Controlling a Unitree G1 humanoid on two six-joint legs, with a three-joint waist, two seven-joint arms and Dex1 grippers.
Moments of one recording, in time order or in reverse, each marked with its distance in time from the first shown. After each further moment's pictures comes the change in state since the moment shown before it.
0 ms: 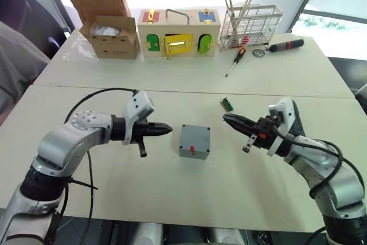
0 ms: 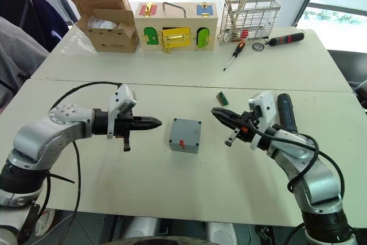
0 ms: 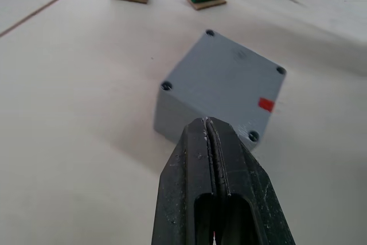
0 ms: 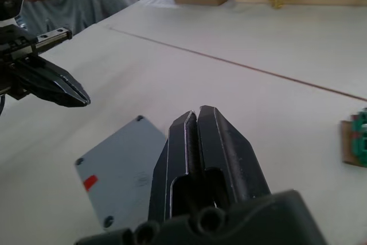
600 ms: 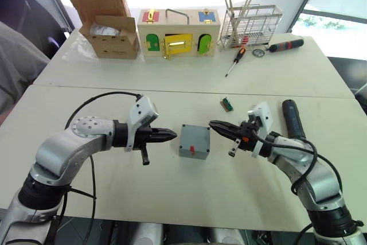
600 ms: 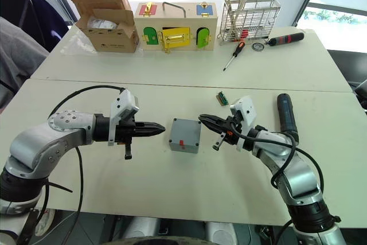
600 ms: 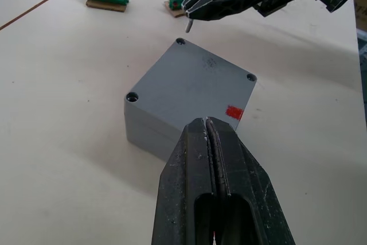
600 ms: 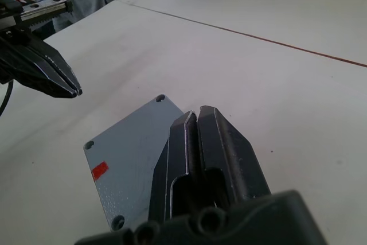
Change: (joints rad) left arm 0.029 -0.008 0.012 -0.082 -0.041 0.030 0.046; right arm -0.048 0.045 0.120 0.125 -0.090 -0.083 0.033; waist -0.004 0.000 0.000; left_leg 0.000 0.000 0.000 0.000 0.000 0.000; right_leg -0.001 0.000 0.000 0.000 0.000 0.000
